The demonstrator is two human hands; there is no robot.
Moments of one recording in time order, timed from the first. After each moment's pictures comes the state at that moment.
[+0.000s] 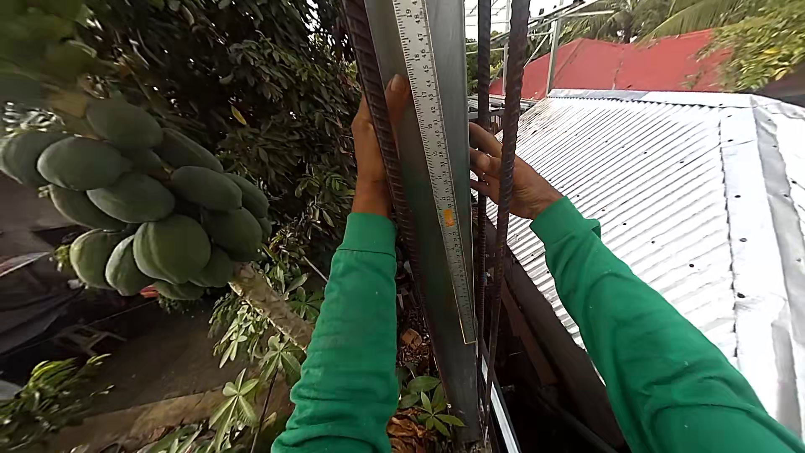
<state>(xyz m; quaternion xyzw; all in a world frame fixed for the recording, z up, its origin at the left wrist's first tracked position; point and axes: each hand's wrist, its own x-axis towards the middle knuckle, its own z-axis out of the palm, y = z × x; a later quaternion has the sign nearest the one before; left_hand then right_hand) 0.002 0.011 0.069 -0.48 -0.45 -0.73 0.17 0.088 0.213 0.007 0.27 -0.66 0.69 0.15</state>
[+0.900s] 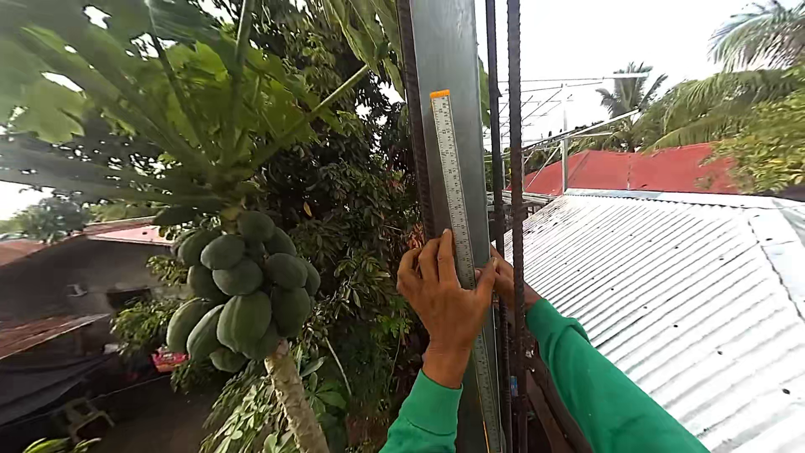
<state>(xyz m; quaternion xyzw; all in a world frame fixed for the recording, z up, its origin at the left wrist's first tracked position) 0.089 0.021 0.010 -0.20 -0.66 -0.35 0.63 0.048 0.194 -0.012 0.23 -0.72 0.59 0.28</state>
